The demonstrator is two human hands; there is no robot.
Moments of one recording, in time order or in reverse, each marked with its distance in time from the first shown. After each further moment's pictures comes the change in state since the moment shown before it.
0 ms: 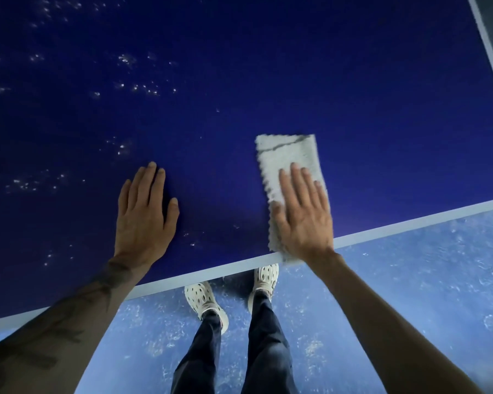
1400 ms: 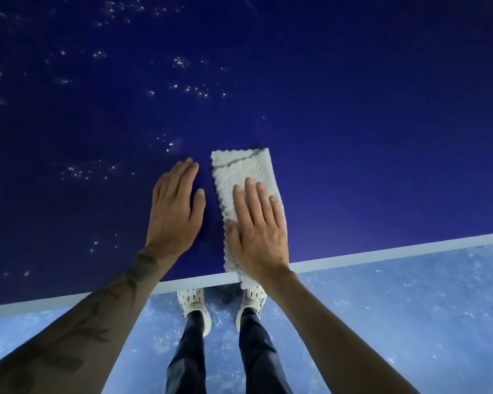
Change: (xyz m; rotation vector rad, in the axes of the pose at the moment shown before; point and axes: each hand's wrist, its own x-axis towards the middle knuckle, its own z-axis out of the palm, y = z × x) left_hand 0.004 -0.023 -0.014 -0.259 0.064 -0.030; right_hand -0.005 -0.147 0.031 0.021 -0.015 -0.142
